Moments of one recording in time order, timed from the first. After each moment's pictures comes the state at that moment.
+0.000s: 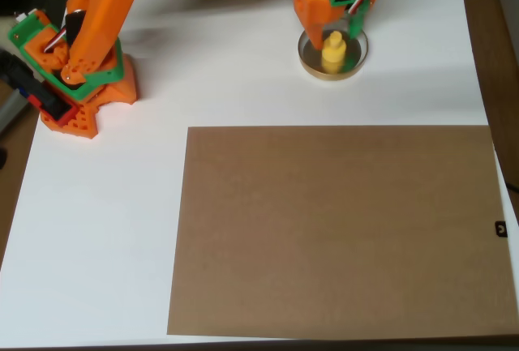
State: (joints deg) arm -58.5 49.3 46.8 94.5 -10.2
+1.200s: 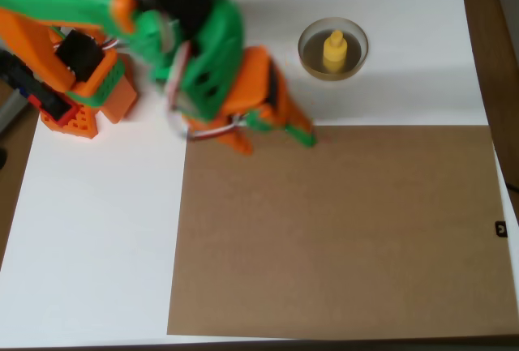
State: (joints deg) arm -15.9 103.0 91.7 86.0 -27.7
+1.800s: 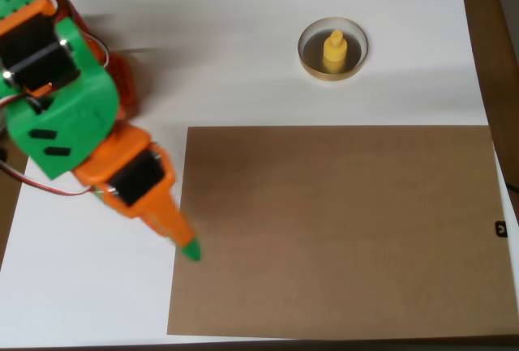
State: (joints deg) arm 10.7 129.2 122.3 62.8 -15.9
